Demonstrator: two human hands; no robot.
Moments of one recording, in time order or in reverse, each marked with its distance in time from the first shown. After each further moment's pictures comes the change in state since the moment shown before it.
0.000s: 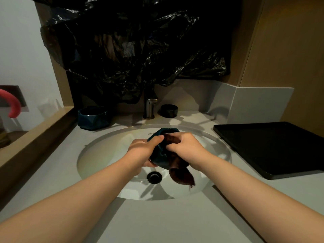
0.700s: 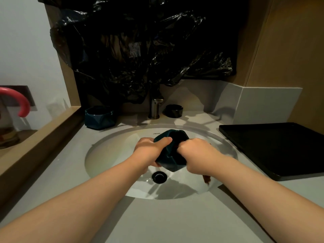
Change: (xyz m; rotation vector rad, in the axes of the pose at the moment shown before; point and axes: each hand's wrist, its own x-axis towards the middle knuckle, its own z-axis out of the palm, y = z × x) left_hand -0.010 0.007 0.002 0.131 0.053 0.052; right_hand 0.000 0.012 -0.013 -1.224 -0.192 -0.405
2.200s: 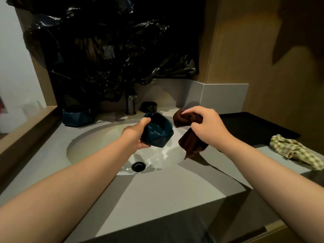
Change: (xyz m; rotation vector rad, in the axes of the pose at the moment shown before) left_hand -0.021 0.028 0.020 -0.358 -0.065 -0.139; right_hand -0.095 0.028 -0.048 0.704 0.597 0.439
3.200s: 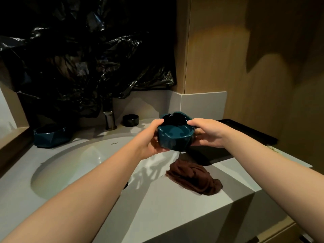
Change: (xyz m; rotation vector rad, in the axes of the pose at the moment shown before) left_hand -0.007 0.013 0.104 -0.048 -0.421 -0.039; right_hand 0.033 0.062 -0.064 0.722 -0.253 0.691
